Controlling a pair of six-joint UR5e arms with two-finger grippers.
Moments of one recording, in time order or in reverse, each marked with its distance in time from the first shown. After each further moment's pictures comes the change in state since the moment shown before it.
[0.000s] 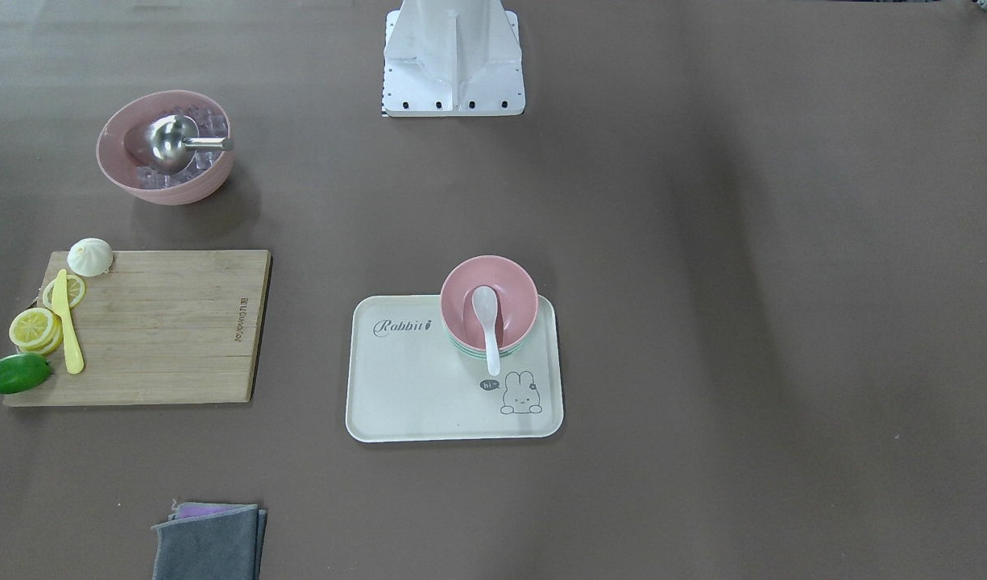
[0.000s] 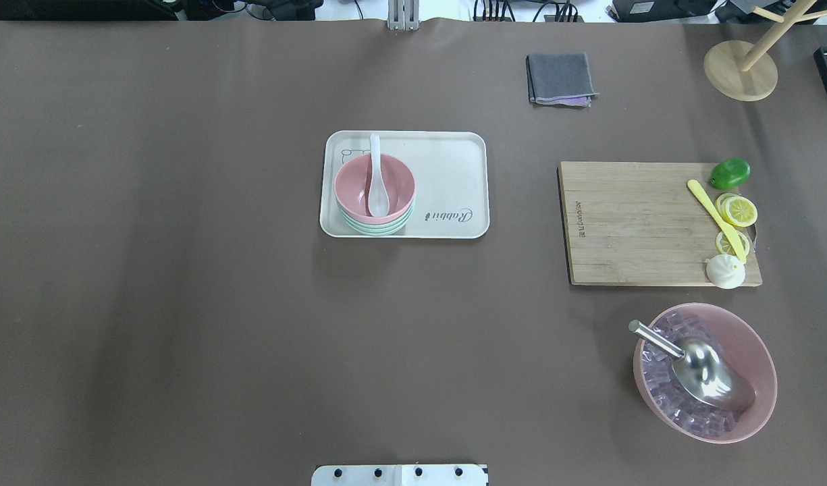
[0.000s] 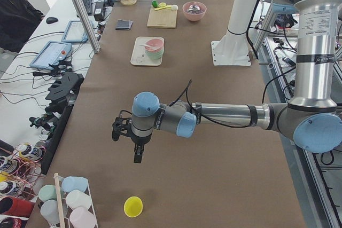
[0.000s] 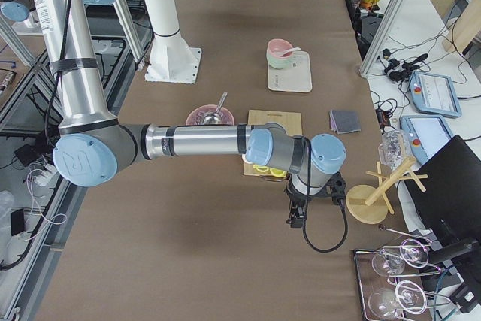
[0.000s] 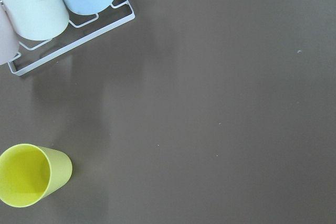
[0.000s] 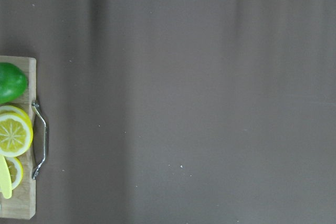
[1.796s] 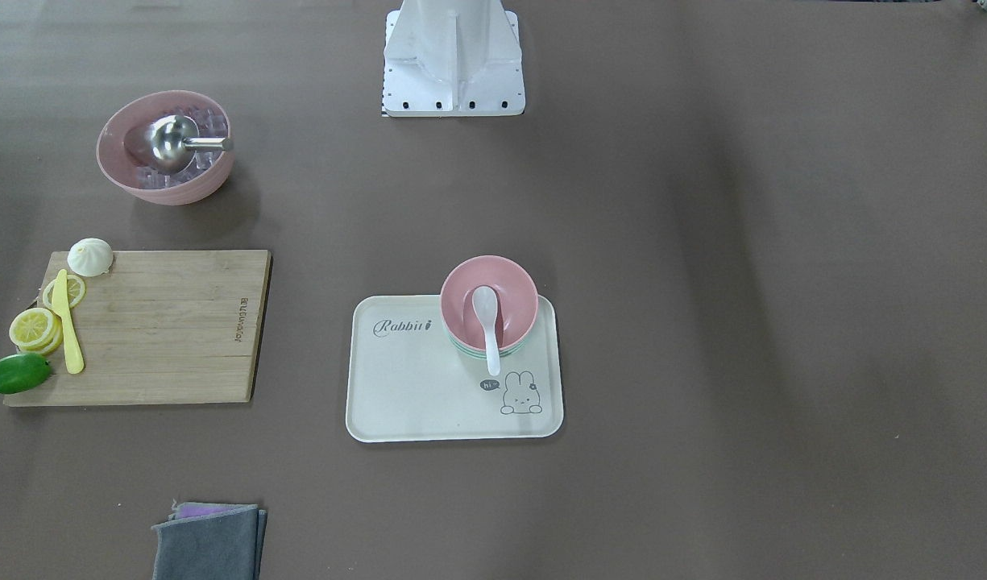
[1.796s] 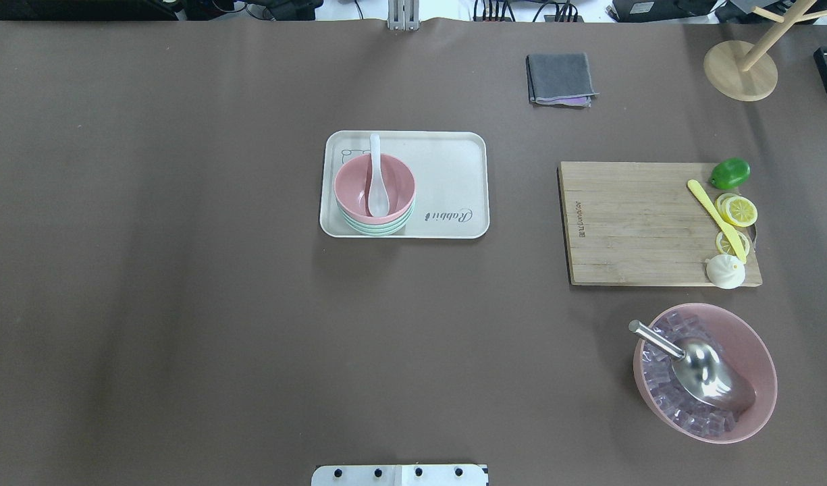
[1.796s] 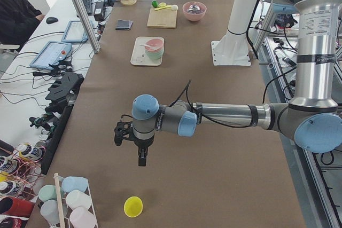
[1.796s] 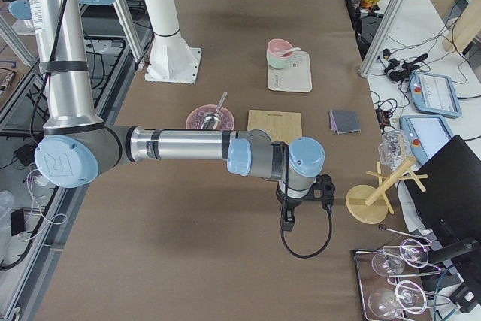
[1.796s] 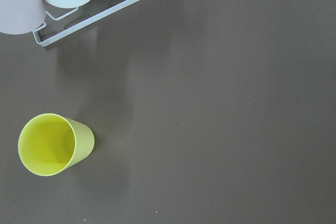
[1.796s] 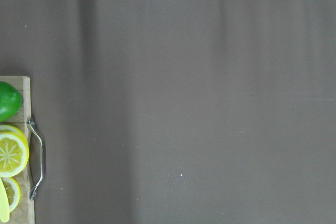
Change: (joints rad) left arm 0.000 0.000 -0.007 0.083 -0.003 0.004; right arm 0.001 -0.068 0.058 0.132 0.009 0.158
